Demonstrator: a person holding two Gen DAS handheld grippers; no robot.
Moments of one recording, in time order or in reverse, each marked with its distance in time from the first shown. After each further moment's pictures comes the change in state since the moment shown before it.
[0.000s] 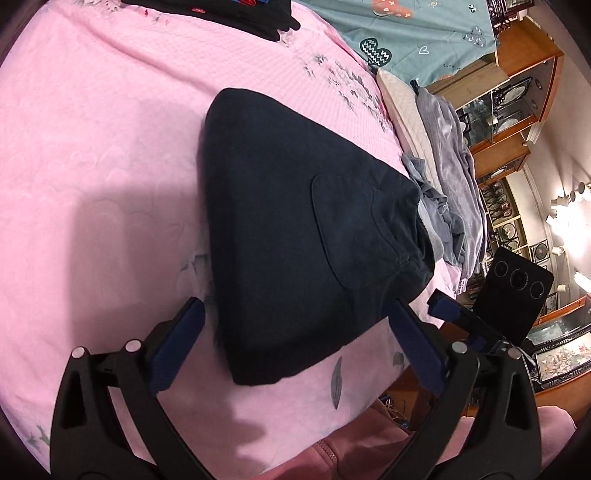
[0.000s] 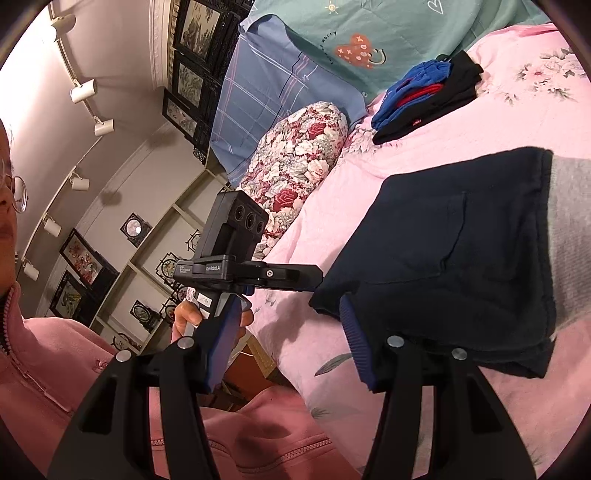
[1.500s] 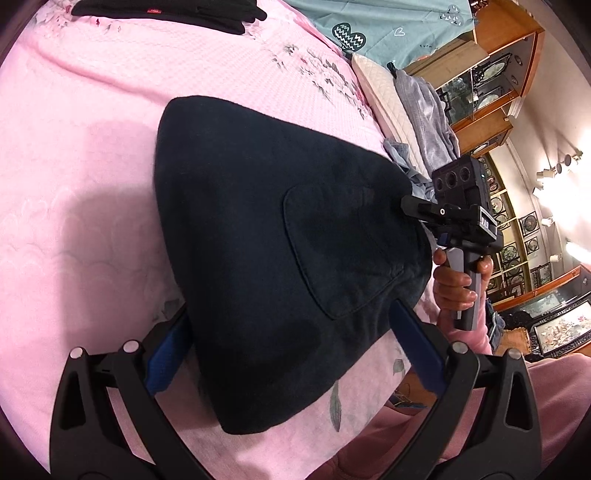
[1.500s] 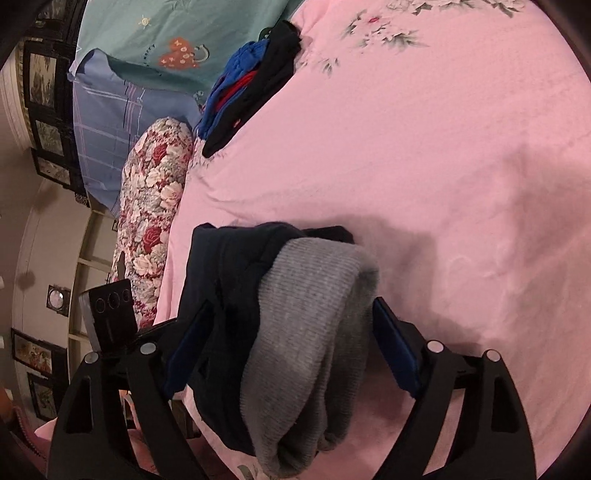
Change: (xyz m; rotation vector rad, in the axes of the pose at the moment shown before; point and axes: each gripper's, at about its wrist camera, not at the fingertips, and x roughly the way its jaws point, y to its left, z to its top) left arm 0.018 -0.004 0.017 0.086 0.037 -0.064; right arm -0.023 -0.109 0.058 0.390 0.155 -0.336
